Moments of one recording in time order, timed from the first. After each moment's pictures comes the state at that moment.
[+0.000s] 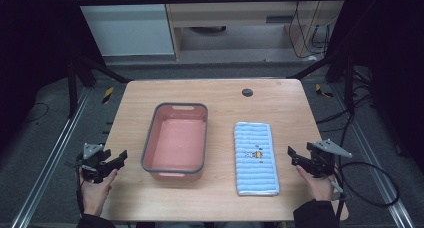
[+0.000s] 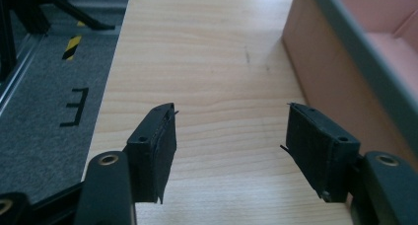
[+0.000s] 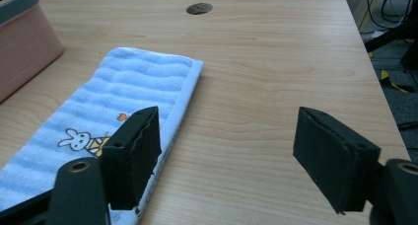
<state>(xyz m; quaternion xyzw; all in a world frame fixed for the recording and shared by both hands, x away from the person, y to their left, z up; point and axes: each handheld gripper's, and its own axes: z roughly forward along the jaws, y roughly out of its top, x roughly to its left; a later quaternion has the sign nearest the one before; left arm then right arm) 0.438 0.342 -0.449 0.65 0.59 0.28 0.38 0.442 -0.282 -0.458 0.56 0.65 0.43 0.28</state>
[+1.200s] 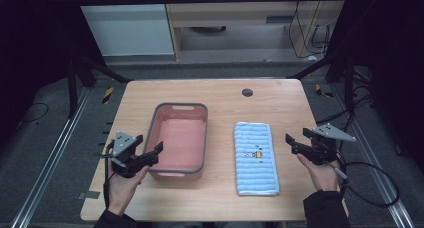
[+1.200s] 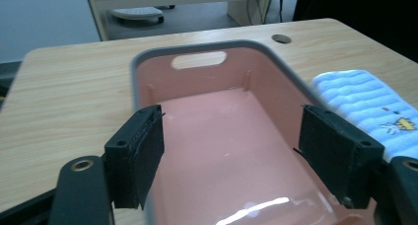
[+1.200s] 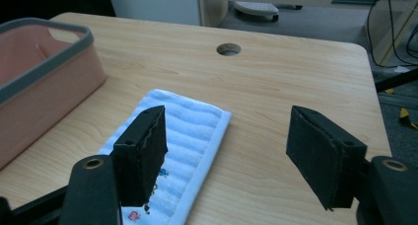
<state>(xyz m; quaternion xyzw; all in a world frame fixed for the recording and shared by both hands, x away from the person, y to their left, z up) 0.429 0.228 -0.386 0.70 0.48 0.27 0.46 0.453 -0.271 -0.403 0.50 0.68 0.45 0.28</state>
